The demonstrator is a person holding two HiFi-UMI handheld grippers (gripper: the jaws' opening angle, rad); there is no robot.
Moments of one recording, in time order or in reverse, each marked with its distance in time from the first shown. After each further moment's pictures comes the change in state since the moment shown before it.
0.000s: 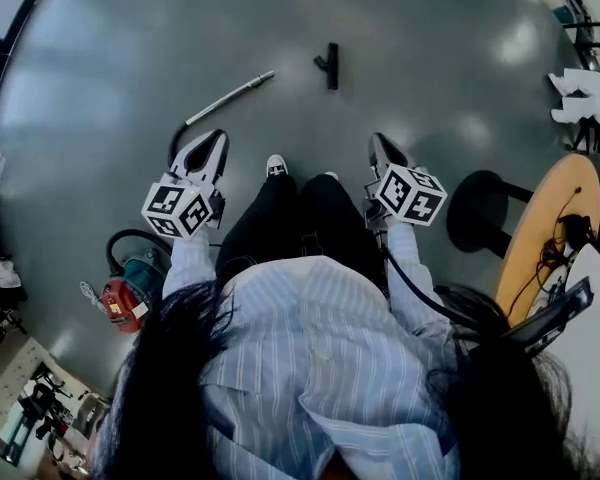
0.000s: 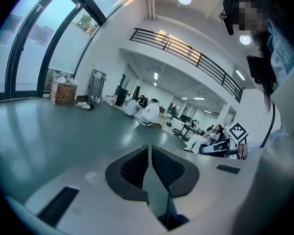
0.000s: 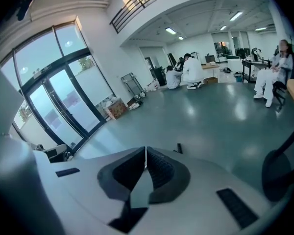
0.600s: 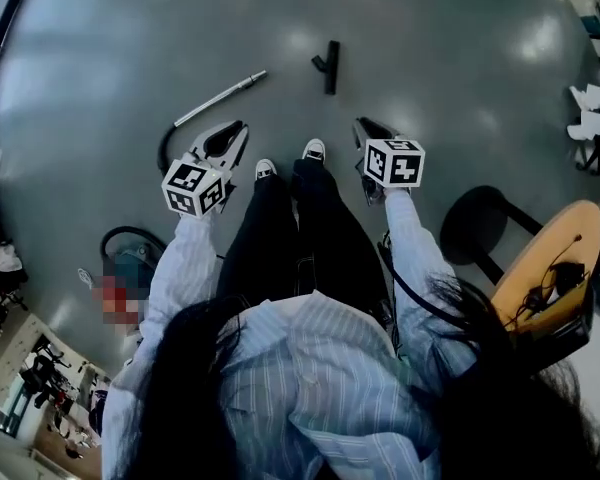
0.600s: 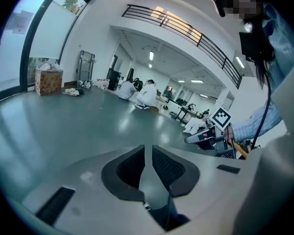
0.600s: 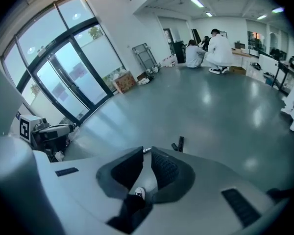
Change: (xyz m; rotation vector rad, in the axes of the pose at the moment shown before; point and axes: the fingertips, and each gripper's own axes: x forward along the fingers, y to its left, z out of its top) left arm 0.207 0.030 -0.059 0.057 0.217 -0.056; right arm 0.200 -0.105 0.024 -0.201 0.301 0.112
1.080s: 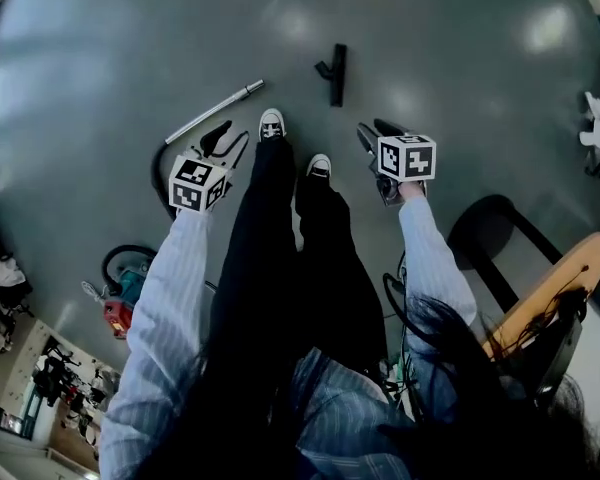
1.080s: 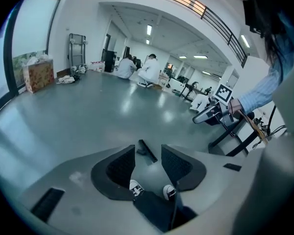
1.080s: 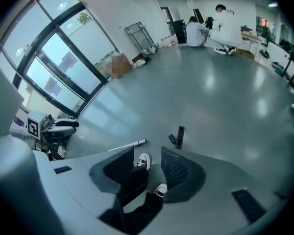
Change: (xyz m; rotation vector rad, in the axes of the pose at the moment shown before) left arm 0.128 0.142 -0.062 0.078 0.267 0.023; right arm 0.153 -0.085 0.015 0.034 0.198 0.024
